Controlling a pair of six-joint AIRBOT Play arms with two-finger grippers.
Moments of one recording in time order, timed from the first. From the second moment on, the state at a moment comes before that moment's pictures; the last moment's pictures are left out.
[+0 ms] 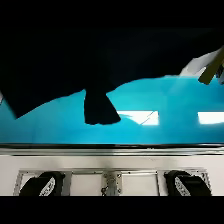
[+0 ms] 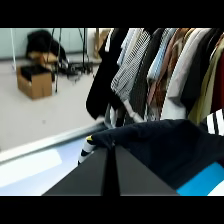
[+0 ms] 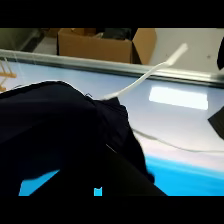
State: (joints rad) left arm 0.04 -0.86 1.95 0.79 -1.12 -1.32; right arm -0.04 -0.74 1.64 -1.19 1.10 1.42
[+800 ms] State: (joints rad) left arm -0.03 -1.25 1.80 1.03 -1.01 -1.47; right arm -0.04 -0.98 1.61 -1.17 1.47 1.66
